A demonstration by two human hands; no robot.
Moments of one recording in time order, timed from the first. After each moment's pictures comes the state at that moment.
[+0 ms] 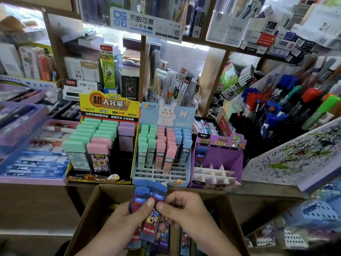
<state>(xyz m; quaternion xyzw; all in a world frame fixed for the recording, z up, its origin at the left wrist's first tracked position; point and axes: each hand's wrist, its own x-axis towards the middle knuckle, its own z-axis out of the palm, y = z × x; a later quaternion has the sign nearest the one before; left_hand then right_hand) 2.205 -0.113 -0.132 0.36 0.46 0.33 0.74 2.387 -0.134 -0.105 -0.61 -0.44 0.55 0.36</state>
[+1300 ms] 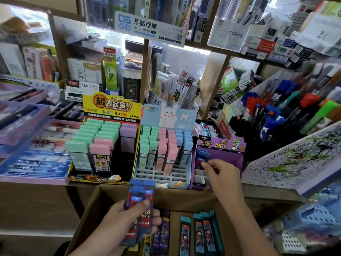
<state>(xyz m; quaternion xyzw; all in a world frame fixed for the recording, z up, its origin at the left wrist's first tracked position) 2.198 -0.105 -0.138 0.27 0.46 0.35 0.77 2.480 -0.074 -0.109 -0.73 -0.57 0.06 0.38</state>
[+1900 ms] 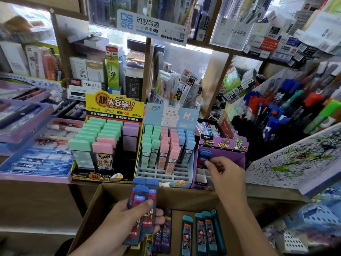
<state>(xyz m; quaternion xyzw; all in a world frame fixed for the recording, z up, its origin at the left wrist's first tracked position) 2.197 -0.109 -0.134 0.31 0.45 0.34 0.76 2.476 -0.077 -0.107 -0.73 -0.54 0.03 0.41</state>
